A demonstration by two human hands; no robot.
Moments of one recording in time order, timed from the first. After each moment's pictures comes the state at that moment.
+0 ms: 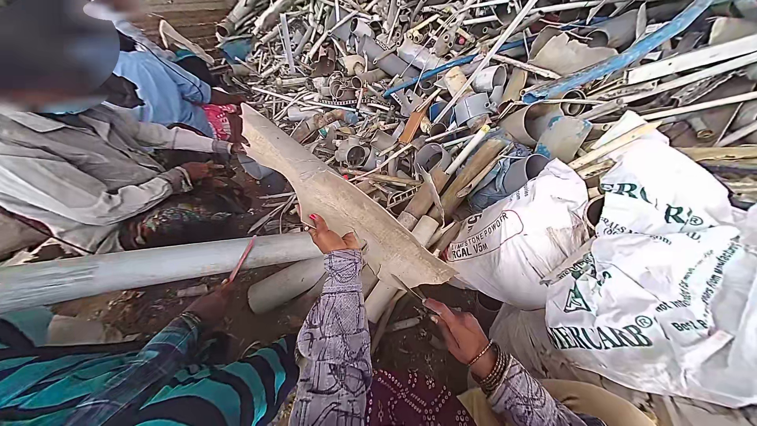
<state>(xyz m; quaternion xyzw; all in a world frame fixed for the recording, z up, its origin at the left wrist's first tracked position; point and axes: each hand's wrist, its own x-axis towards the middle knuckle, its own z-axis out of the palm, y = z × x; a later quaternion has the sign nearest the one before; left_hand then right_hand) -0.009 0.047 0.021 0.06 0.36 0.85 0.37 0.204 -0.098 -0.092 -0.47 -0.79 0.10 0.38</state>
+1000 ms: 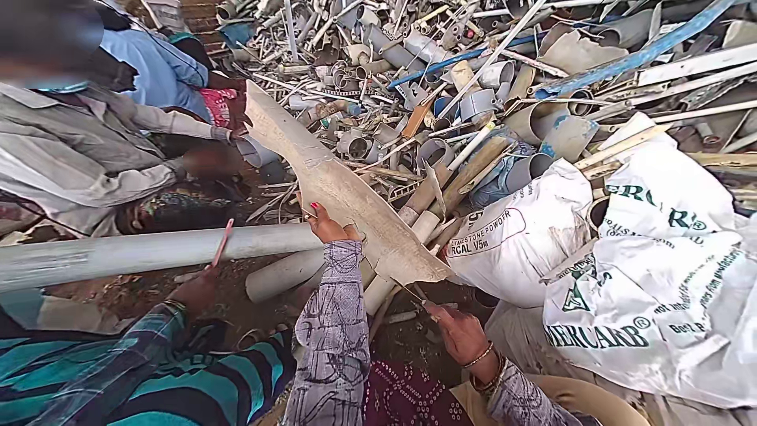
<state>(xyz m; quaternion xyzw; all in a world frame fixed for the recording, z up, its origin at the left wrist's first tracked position) -0.014 0.048 0.017 0.08 0.38 0.85 0.35 0.202 -0.107 -0.100 -0.48 -0.80 0.05 0.37</state>
